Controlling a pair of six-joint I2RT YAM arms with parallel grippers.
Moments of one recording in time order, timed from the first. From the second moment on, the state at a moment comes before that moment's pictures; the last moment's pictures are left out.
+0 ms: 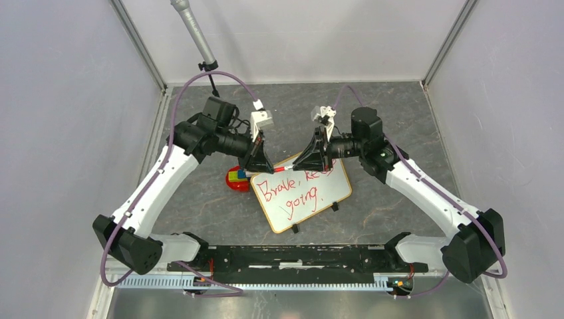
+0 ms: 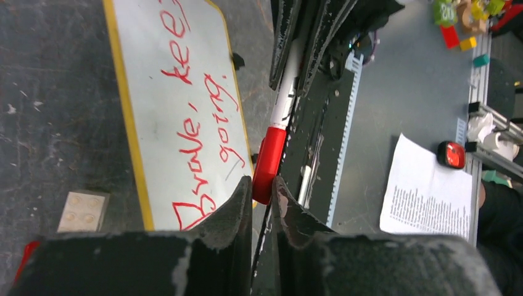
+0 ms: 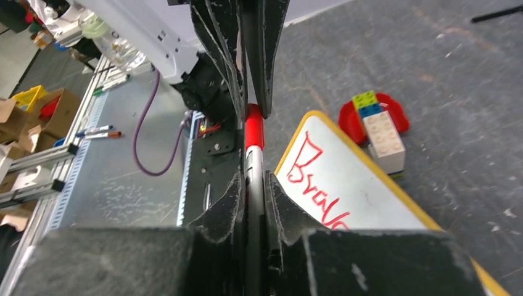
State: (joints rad) left arm -0.51 1.29 1.39 -1.00 0.84 0.27; right arm 0.57 1.25 1.02 -0.08 -1.04 0.11
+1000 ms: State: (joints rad) left arm -0.65 1.28 1.41 -0.98 0.63 0.50; right arm 0.51 1.24 0.85 0.33 -1.09 0.51
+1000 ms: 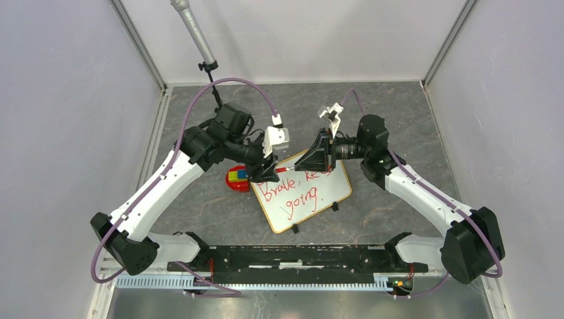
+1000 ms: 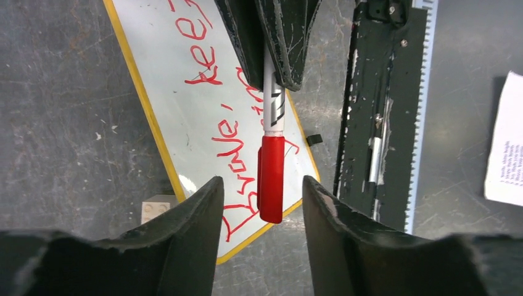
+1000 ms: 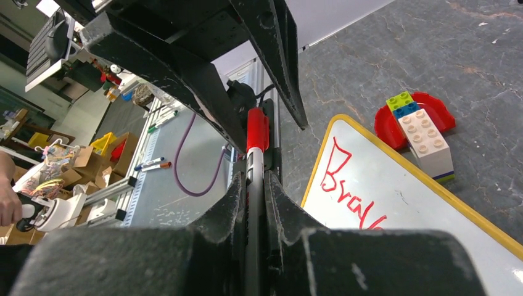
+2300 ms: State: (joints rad) left arm -0.68 1.36 1.47 -1.02 0.64 0.40; right arm 0.51 1.24 0.90 0.22 -1.08 0.42
